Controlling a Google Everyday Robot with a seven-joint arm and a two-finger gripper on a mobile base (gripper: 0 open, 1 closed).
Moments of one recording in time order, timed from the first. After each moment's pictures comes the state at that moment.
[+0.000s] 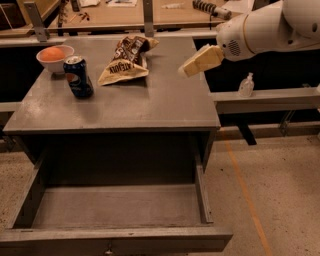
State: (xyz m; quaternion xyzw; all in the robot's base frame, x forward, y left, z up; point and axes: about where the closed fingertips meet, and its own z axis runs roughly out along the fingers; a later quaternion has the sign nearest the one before) arm 0.664 -0.103 0.986 -0.44 0.75 0.12 0.48
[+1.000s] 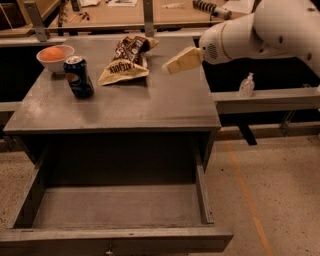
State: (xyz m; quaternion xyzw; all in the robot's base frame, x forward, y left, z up) arm 0.701 -0.074 0.963 -0.39 0.76 0.15 0.49
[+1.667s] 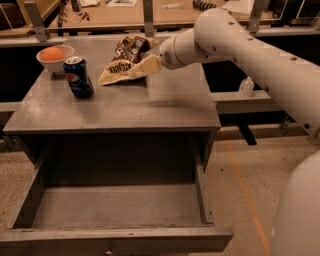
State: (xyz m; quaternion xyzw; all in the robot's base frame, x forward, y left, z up) arm 0.757 0.020 0.912 -0.37 0.78 0.19 0.46
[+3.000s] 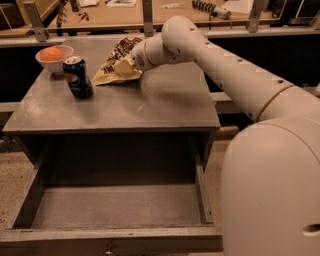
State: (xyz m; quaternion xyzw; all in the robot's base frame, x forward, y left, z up) arm 0.794 0.114 0.883 -0.43 0.75 0.23 0.45
